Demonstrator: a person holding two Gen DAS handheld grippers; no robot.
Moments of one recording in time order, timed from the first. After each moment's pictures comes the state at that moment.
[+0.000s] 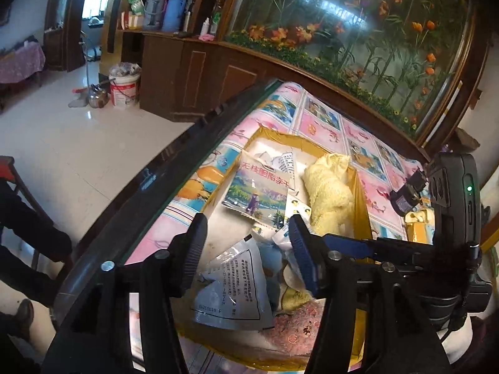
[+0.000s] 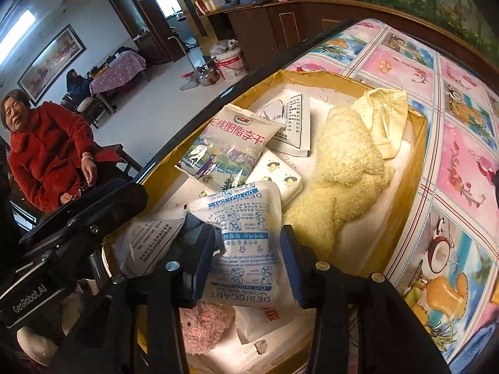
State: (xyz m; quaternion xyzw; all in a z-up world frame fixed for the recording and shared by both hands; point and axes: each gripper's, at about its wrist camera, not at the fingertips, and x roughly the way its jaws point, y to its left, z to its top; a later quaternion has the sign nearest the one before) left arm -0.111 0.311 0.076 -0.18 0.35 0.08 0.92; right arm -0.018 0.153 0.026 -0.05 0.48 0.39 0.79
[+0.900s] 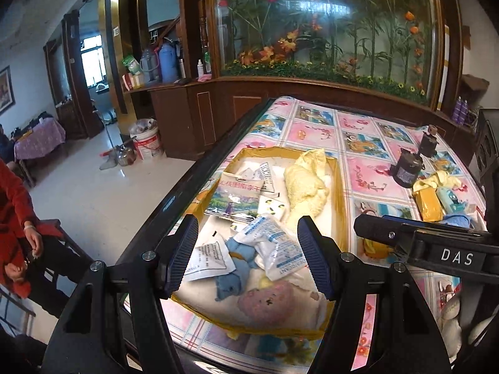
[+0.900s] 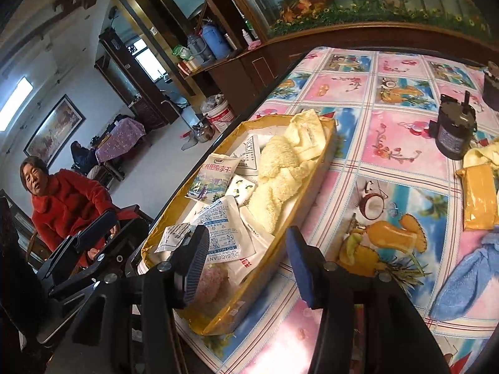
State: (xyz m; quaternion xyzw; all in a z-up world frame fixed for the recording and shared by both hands) left arm -0.139 0.211 0.110 -0.01 0.32 0.13 0.94; right arm -0.041 0.040 0.060 0.10 0.42 0.35 0.83
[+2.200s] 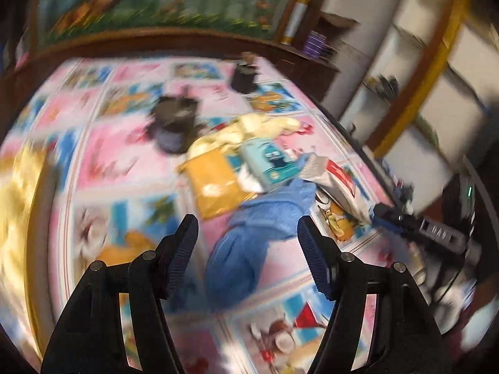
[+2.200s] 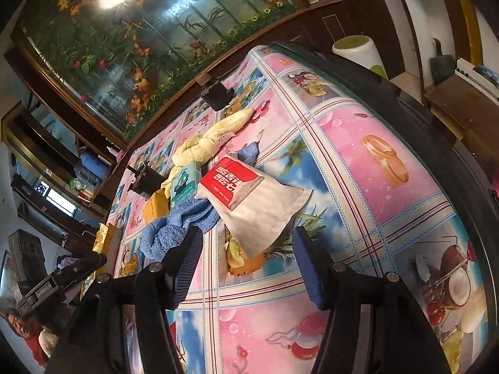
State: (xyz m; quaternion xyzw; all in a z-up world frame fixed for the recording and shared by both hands) left arm -0.021 -0.022 0.078 0.01 0.41 -0.27 0.87; right arm -0.076 -0.328 0.006 0.31 0.37 0.07 0.87
